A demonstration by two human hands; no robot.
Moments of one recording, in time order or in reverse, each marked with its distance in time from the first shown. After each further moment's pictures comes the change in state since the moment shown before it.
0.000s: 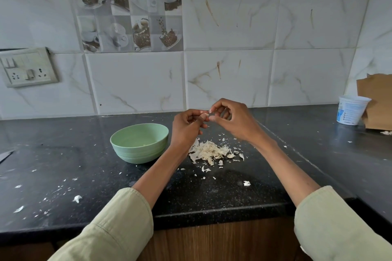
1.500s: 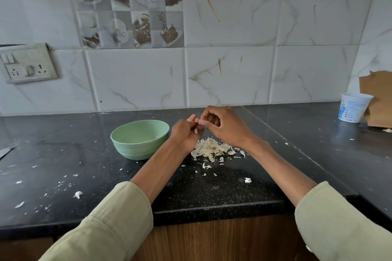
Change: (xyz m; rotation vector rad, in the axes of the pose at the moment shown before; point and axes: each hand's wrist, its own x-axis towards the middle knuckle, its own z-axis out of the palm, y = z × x) left_hand 0.010 -0.002 0.002 -0.764 0.161 -0.657; right_hand -0.007 -0.011 0.029 -0.077 -0.111 -0.098
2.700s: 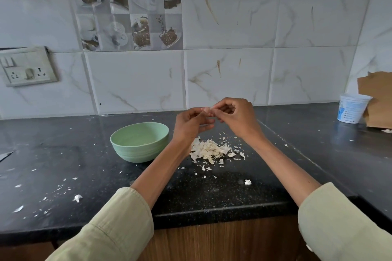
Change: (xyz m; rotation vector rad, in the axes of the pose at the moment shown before) left_hand -0.015 -0.001 0.002 0.535 -0.298 0.457; right_hand 0.001 0.003 -0.025 0.177 0.280 0.128
